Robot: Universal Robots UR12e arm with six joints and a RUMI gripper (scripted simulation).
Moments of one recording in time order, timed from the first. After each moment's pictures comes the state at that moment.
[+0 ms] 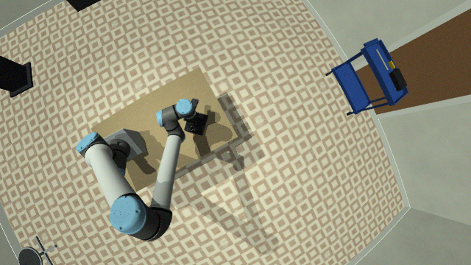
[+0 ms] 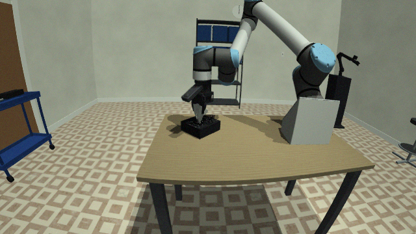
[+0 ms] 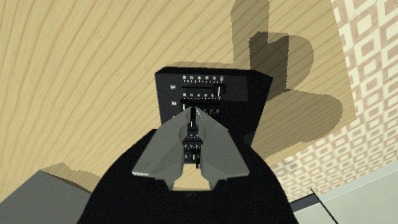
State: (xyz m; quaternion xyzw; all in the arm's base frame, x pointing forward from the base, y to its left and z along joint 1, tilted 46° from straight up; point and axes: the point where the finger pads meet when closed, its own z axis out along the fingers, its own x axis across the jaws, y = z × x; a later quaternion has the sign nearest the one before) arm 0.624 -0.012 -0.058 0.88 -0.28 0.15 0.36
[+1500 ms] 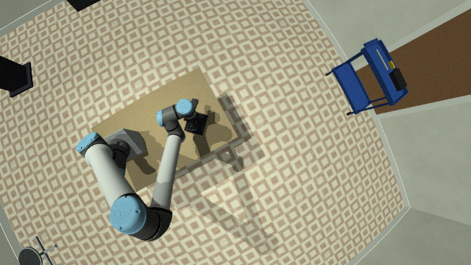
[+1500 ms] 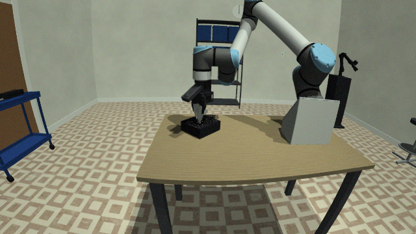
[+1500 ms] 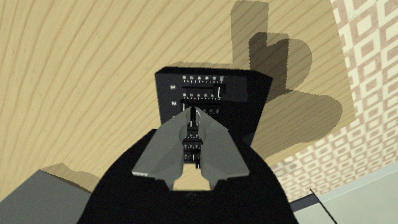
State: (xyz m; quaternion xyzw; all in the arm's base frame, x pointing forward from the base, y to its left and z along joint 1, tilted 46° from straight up) arm 0.625 -0.012 -0.058 0.88 -0.28 0.15 0.36
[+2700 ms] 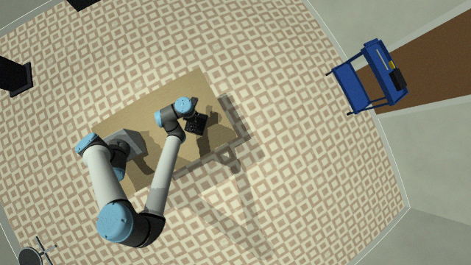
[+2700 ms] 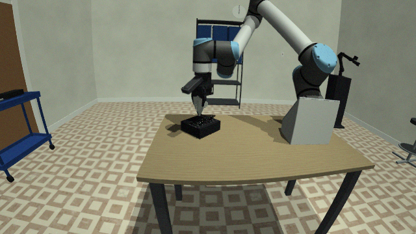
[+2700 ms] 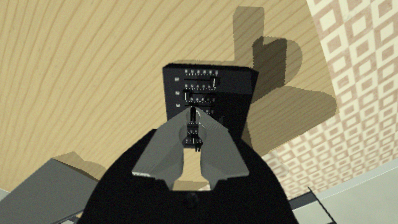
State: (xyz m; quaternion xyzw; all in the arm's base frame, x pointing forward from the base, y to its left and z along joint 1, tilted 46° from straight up) arm 0.622 0.015 -0.032 0.88 -0.28 0.15 0.36
